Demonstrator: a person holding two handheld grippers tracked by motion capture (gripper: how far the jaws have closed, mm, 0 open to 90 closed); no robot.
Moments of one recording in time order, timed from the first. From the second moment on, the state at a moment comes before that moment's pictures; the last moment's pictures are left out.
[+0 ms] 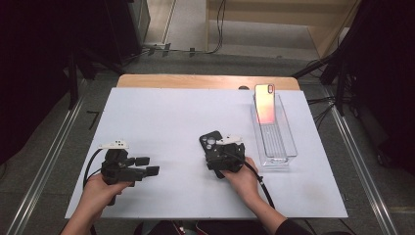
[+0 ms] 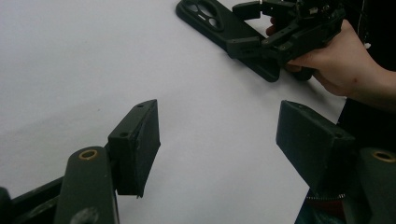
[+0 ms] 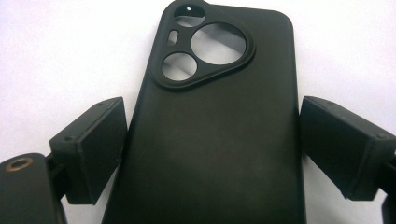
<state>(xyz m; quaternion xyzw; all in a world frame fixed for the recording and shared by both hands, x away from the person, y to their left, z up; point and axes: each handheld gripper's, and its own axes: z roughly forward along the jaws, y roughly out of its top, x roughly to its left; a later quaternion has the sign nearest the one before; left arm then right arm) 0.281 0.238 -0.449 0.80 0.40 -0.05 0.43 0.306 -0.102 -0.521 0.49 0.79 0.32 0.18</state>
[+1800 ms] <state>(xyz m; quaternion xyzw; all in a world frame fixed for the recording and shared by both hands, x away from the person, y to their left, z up) 0.291 0.209 -0.428 0.79 0.42 -0.07 0.45 0.295 -0.125 -0.470 0.51 0.73 0.44 0.10</state>
